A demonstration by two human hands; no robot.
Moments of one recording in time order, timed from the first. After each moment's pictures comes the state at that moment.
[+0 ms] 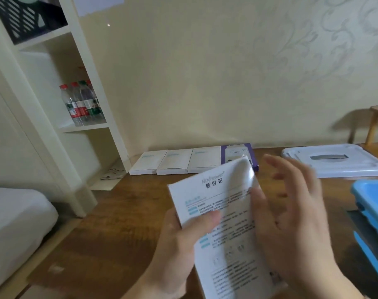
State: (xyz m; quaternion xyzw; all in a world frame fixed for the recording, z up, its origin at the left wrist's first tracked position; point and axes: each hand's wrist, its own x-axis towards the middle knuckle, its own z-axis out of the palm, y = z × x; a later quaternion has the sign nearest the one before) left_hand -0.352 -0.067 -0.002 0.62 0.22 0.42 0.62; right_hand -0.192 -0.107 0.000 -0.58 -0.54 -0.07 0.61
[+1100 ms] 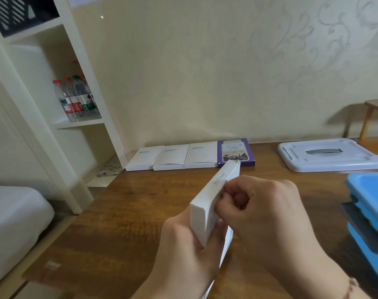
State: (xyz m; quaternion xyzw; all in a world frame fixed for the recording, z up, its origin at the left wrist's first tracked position) left_hand -0.349 -0.080 -0.019 0.76 0.36 0.46 0.28; right_hand -0.213 -0.116 0.026 -0.62 -0.61 -0.04 0.48
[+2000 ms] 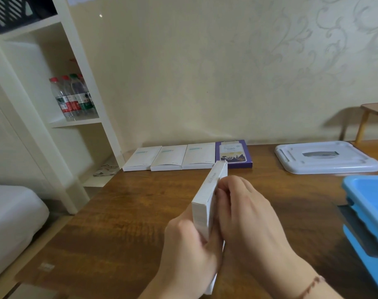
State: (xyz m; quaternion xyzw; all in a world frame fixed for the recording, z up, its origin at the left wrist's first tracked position) left_hand -0.337 -0.064 -0.038 0.75 0.38 0.50 0.20; right_hand -0.219 -0.091 -0.003 -0.63 -0.64 0.00 0.44
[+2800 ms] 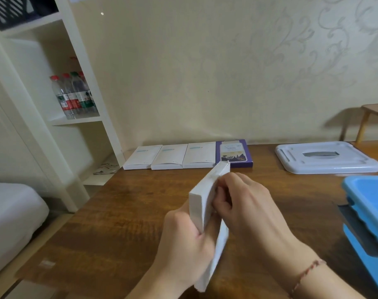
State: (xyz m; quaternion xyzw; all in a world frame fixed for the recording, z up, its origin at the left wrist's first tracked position) left_hand -0.347 -0.052 -0.035 0.78 0.33 0.47 0.26; right_hand -0.207 -0.083 0.010 -0.62 -0.68 -0.01 0.38
